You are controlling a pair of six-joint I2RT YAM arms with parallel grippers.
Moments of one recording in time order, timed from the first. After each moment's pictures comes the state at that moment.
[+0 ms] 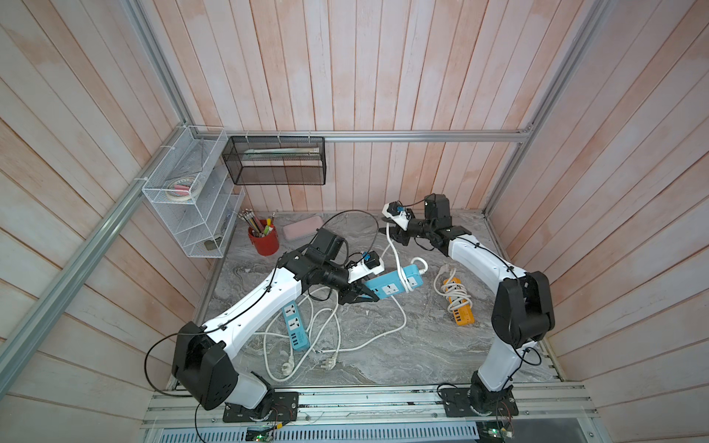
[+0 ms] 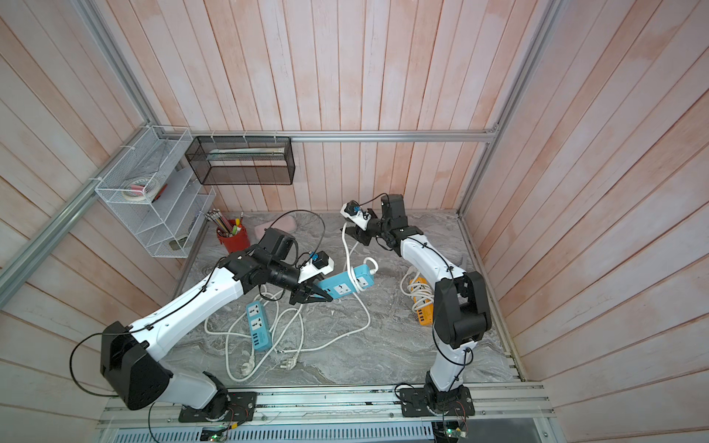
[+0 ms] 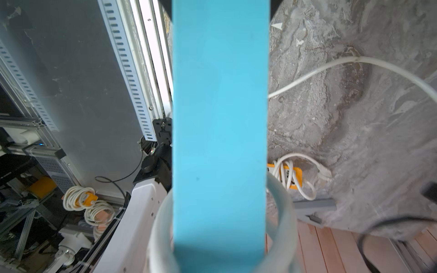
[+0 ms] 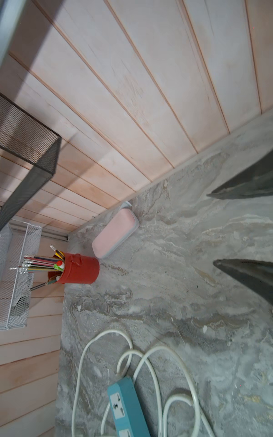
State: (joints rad) left arm -0.61 1.45 1.30 -0.71 0.89 0.58; right arm 0.34 1.81 1.40 -0.04 -0.73 -0.55
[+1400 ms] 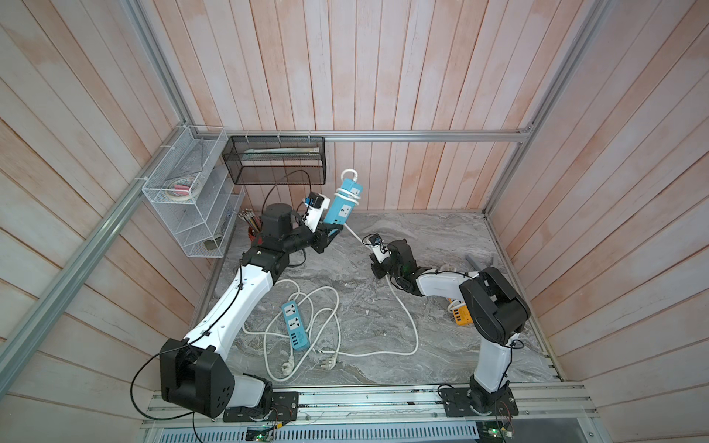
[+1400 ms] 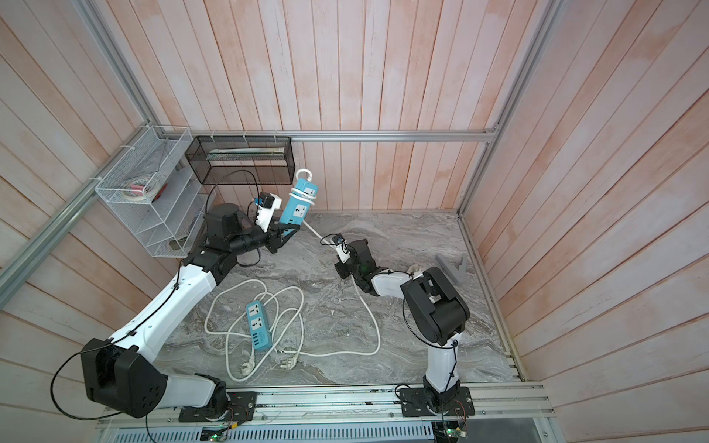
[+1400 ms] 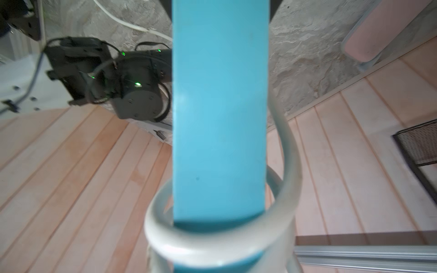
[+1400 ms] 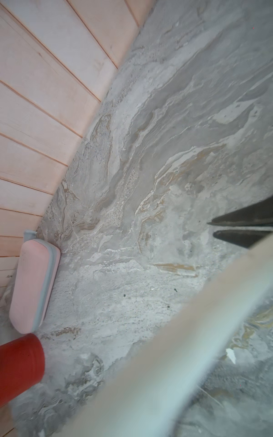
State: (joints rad) left arm -0.25 1.41 1.27 -0.16 0.57 0.06; right arm 0.60 1.88 1.04 0.33 0.00 -0.16
